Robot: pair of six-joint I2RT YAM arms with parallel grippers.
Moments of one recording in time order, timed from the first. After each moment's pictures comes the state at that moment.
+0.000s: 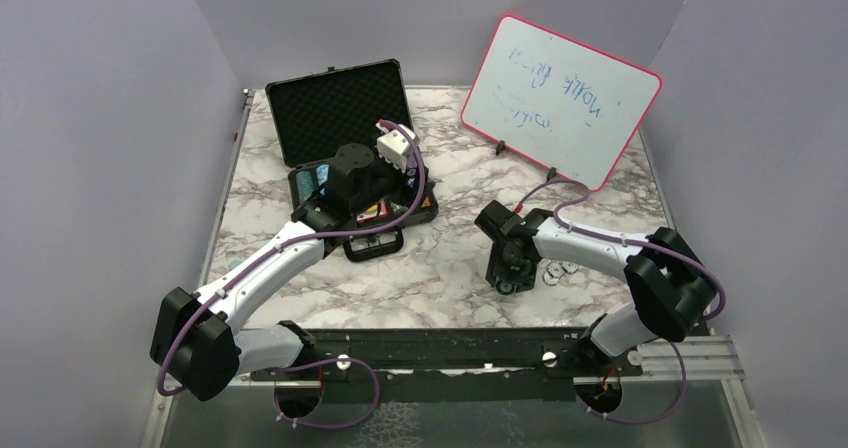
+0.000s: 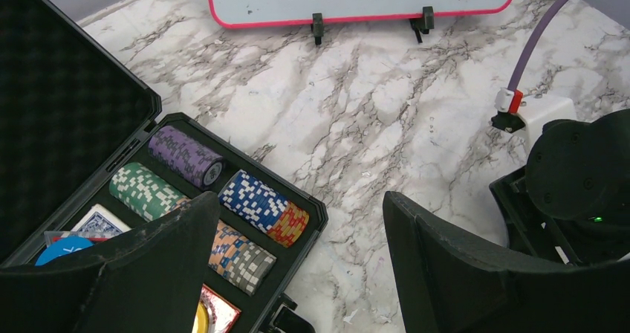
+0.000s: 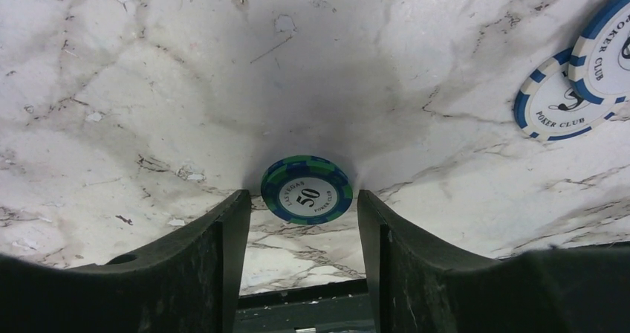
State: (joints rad) left arm -0.59 1.20 0.90 0.04 0.16 -0.01; right arm 0.76 1.50 0.83 -0.79 0.16 1.00
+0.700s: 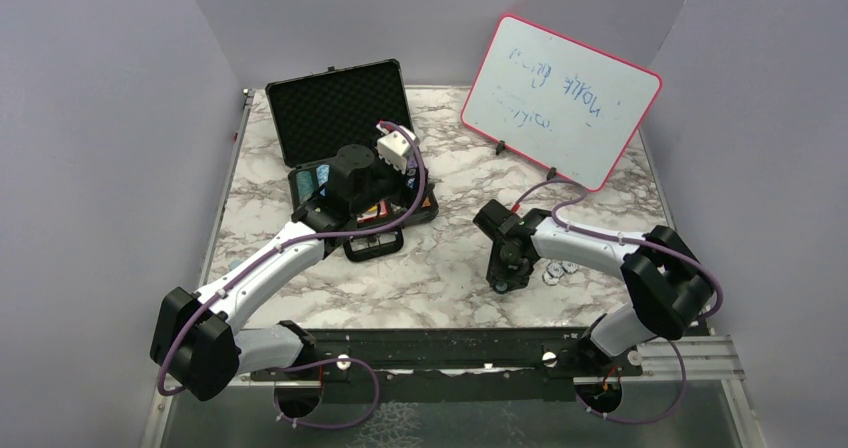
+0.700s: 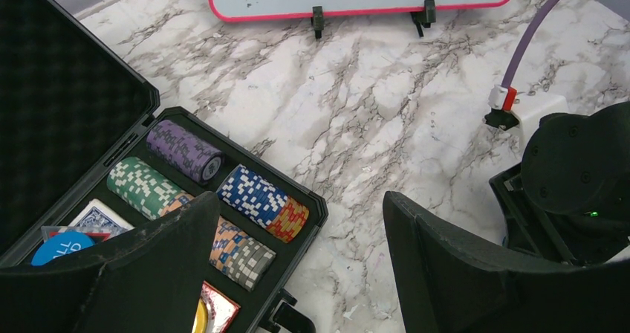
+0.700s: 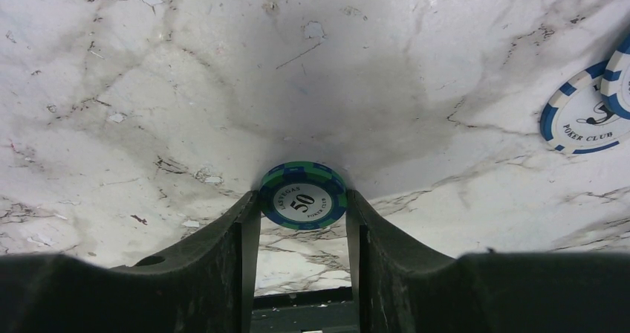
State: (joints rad) left arm -0.59 1.20 0.89 0.04 0.16 -0.01; right arm 0.76 1.54 0.83 -0.74 0.14 0.99
